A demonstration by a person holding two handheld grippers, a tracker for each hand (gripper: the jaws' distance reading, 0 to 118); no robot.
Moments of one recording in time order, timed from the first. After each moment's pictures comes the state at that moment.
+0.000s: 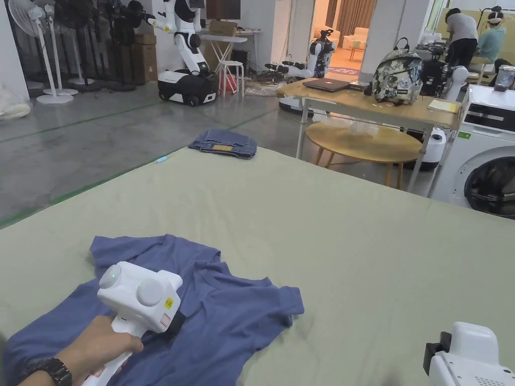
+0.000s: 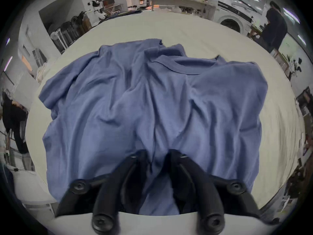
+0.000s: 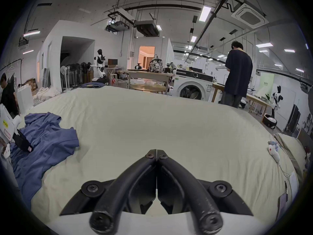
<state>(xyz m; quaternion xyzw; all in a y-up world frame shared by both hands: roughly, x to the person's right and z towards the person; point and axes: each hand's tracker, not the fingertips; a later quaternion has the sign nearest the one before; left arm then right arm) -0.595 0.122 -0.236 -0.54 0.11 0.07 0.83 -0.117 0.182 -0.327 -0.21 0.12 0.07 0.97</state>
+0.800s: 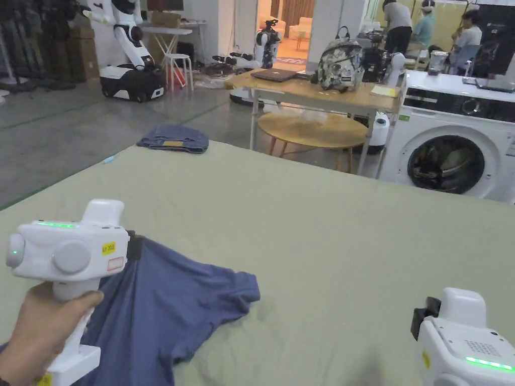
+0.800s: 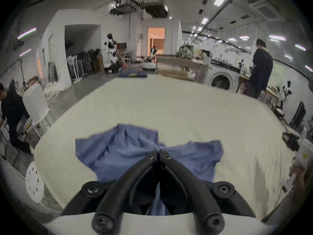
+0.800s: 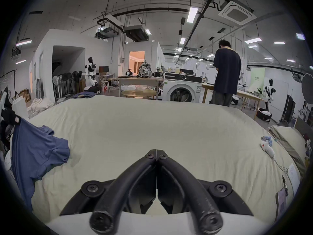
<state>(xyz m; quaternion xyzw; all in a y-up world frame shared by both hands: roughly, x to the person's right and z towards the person) -0.574 0.268 -0.210 -0.28 0.13 0.08 0.95 -0.078 0.207 -0.319 -0.18 0.08 0.04 0.98</state>
